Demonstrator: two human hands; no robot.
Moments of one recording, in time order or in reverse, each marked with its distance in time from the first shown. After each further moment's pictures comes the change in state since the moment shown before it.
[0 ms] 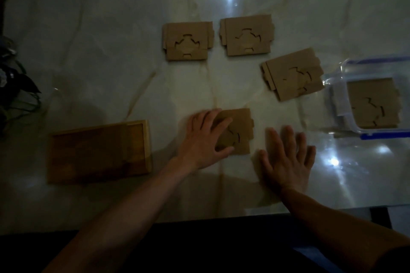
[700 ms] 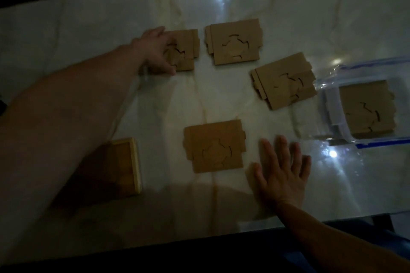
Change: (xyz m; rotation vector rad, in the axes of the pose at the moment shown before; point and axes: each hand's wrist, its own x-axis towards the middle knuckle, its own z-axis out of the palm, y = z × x) left_hand 0.218 -0.155 -0.137 0.144 -0.351 -0.233; right_hand 0.002 0.003 0.006 -0.023 0.012 -0.005
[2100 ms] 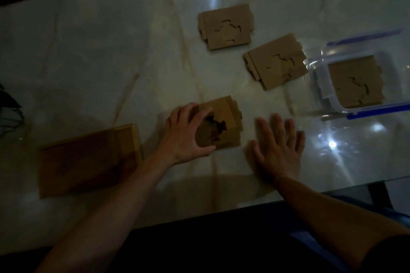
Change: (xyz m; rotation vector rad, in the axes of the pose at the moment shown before) left_hand -0.202 0.109 0.159 -0.320 0.213 0.219; right_hand 0.000 -0.002 -0.009 0.062 -0.013 -0.010
